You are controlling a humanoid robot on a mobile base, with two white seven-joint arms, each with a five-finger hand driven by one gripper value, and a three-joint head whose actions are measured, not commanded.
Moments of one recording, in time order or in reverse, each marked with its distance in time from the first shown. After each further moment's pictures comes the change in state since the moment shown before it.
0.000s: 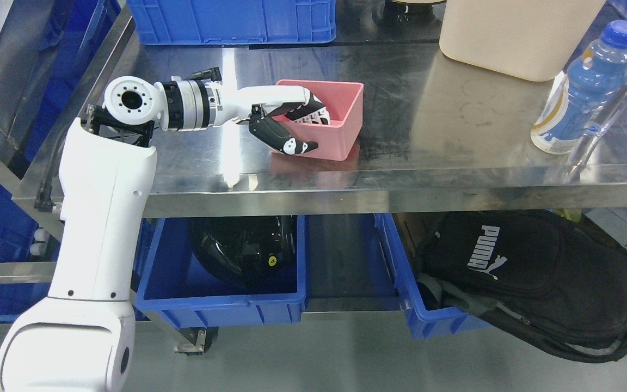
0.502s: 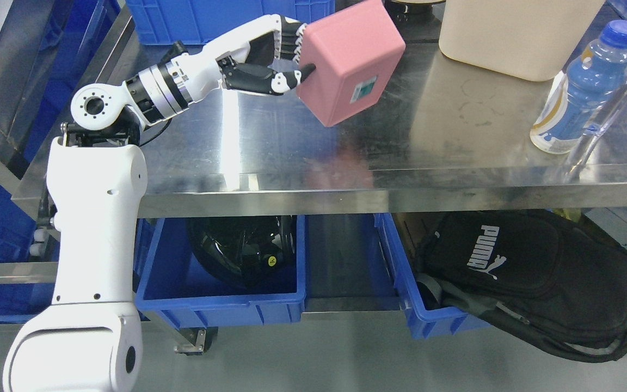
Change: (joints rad) left arm 0.034 -0.025 0.142 0.021 0.448 -0.021 0.194; right arm 0.000 0.000 0.000 0.000 0.000 0.000 0.000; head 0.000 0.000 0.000
